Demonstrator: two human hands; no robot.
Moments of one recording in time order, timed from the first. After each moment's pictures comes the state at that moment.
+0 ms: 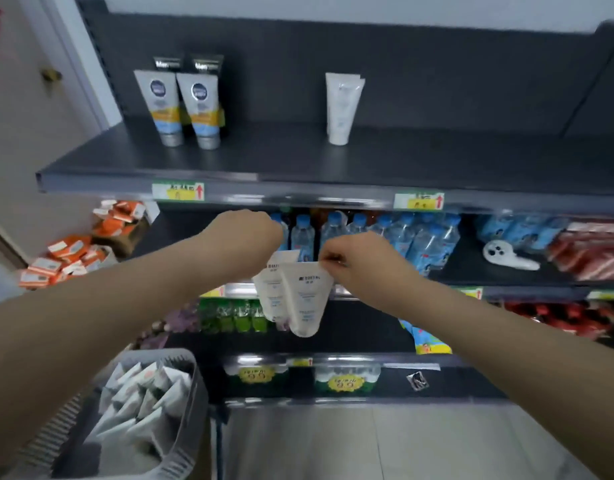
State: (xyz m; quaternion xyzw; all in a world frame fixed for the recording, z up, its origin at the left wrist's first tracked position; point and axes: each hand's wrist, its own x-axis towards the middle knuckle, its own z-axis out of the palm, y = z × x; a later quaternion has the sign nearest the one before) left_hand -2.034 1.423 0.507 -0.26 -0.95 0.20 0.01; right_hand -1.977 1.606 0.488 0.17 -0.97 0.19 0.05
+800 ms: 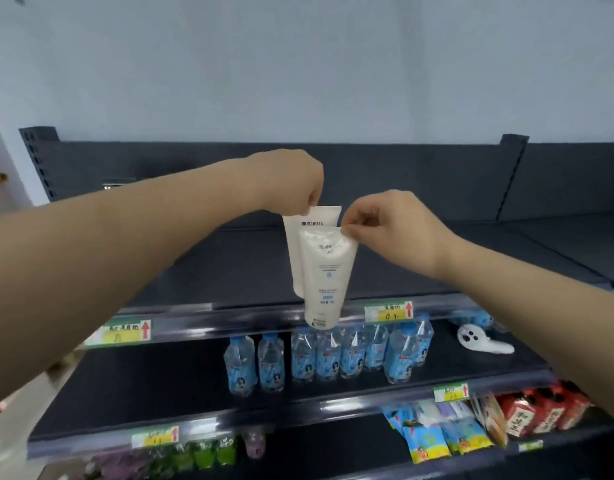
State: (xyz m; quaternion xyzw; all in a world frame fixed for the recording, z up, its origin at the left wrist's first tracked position) left_hand -2.162 1.526 0.695 -0.38 -0.91 0.09 0.12; right_hand -2.075 1.682 0.642 0.11 -0.95 0.21 0.21
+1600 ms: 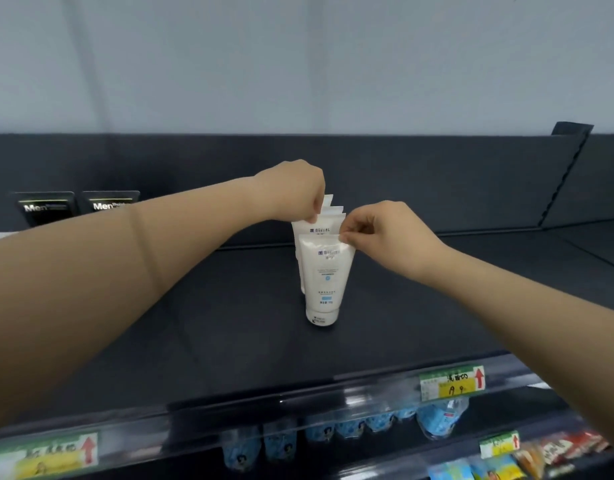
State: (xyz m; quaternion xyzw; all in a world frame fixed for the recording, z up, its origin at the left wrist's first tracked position) left_hand -2.356 1.551 0.650 -0.39 -0.92 -0.02 0.08; right_hand -2.249 1.692 0.609 0.04 -0.96 0.22 0.18
